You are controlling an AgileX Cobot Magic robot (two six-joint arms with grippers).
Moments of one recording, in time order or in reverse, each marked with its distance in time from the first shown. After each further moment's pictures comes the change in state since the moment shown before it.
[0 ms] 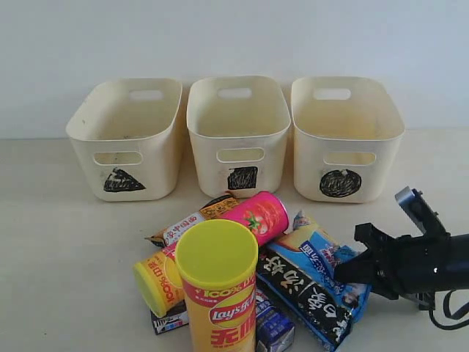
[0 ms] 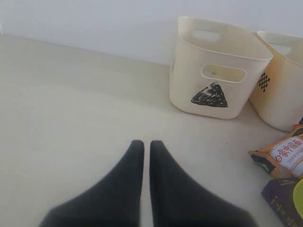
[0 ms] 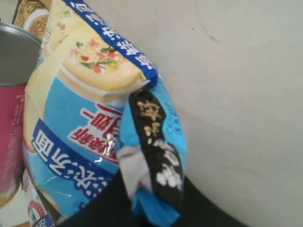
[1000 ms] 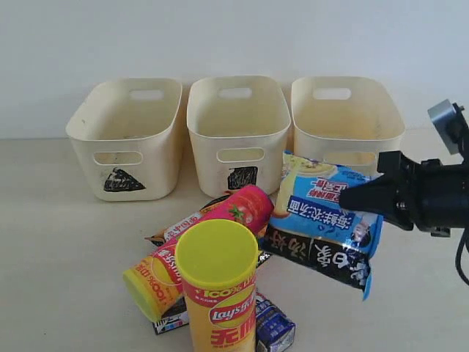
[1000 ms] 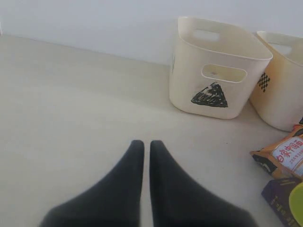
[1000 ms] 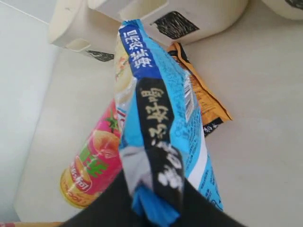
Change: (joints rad) left arm 0.000 0.000 0.000 0.000 0.000 0.000; right arm 0.000 -0.427 0.005 -0.065 0.077 0.108
